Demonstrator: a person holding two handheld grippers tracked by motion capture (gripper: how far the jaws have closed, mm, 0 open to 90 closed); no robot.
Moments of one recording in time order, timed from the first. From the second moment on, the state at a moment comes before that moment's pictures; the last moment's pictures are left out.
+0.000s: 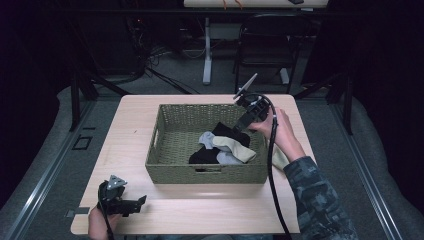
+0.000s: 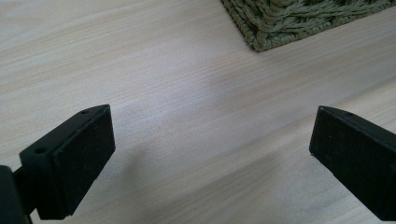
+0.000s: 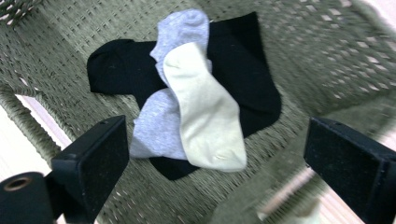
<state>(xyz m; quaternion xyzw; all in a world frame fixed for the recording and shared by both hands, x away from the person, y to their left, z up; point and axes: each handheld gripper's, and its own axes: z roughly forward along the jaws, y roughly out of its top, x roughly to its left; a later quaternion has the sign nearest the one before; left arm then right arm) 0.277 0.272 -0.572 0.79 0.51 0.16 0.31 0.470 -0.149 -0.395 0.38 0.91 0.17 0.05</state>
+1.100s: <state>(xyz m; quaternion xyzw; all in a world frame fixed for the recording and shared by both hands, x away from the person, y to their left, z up) 0.276 0.273 -0.572 0.79 0.51 0.16 0.31 0.487 -0.110 -0.503 0.39 0.92 0.07 0.01</state>
